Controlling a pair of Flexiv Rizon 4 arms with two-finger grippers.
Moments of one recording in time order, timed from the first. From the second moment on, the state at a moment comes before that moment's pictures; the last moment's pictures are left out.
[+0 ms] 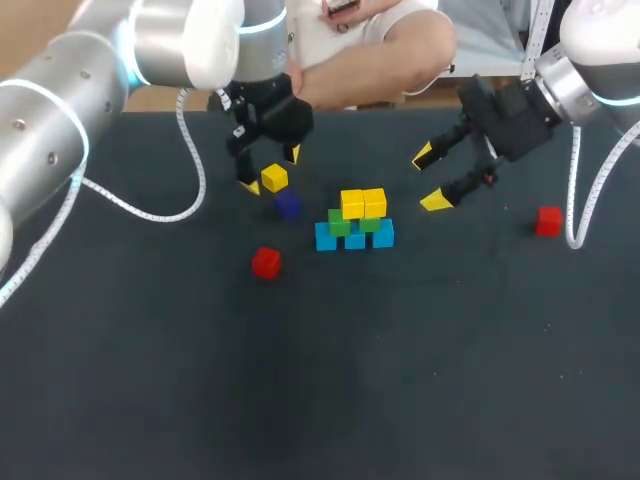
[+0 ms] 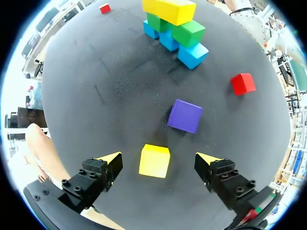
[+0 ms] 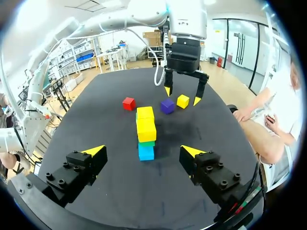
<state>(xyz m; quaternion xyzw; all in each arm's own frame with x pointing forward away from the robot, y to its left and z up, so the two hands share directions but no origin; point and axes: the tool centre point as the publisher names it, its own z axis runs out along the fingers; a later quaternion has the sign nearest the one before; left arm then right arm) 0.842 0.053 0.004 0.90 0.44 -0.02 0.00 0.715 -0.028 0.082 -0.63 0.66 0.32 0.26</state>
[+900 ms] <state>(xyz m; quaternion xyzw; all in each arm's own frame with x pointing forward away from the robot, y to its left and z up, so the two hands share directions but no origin) 0.826 0.064 -0.005 0.87 0.48 -0.05 -0.02 0.715 -0.028 0.082 -0.63 0.66 0.32 0.26</state>
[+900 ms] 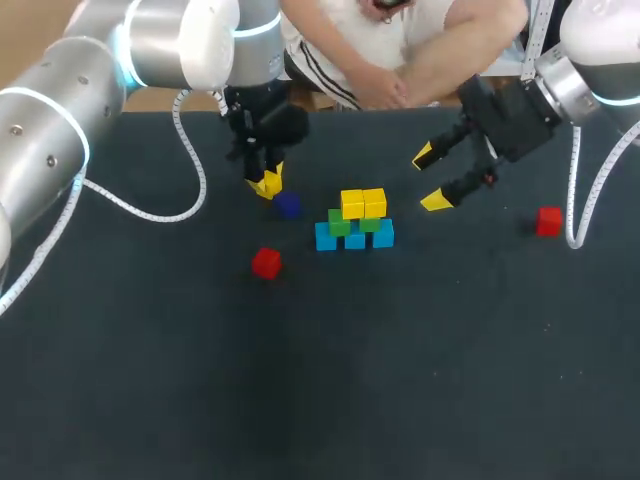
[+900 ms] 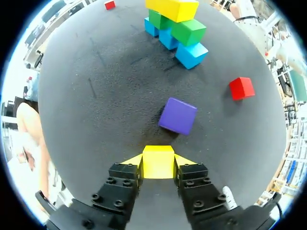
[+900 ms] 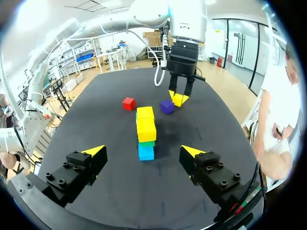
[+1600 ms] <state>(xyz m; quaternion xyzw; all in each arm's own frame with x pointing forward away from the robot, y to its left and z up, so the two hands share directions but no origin) 0.757 0.070 0.041 0.72 0.68 -0.12 -0.08 0.715 -0.028 0.082 -0.63 0.66 0.32 0.26</state>
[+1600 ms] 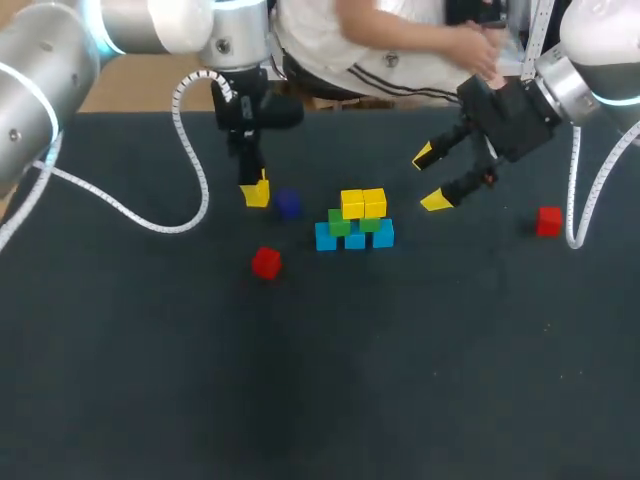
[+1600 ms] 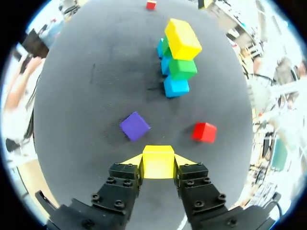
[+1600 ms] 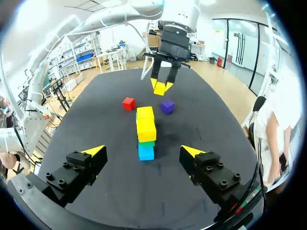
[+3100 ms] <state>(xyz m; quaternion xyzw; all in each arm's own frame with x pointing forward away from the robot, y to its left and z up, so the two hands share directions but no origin) 0.704 0.032 0.063 0.73 0.67 -0.10 0.00 0.715 -0.028 0.082 -0.63 0.66 0.32 0.26</state>
